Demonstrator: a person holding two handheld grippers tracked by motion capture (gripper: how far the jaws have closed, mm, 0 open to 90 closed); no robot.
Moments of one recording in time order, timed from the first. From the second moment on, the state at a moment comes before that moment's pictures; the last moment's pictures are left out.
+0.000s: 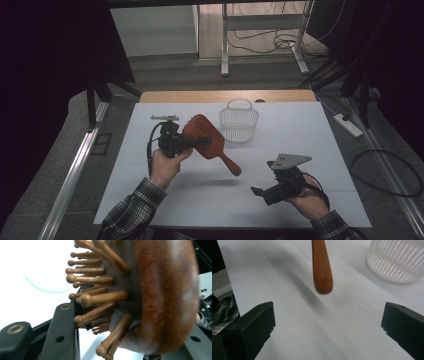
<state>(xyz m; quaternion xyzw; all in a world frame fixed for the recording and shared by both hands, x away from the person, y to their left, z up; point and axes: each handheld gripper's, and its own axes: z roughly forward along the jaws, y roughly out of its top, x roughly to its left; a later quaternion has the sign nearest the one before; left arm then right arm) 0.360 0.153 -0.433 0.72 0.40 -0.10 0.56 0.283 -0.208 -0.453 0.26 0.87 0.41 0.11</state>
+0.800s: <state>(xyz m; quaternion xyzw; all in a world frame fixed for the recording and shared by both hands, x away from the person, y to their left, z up) 0.383 0.161 -0.413 0.71 0.41 -0.08 0.57 0.271 -0.245 -0.451 0.29 0.87 0.39 0.11</state>
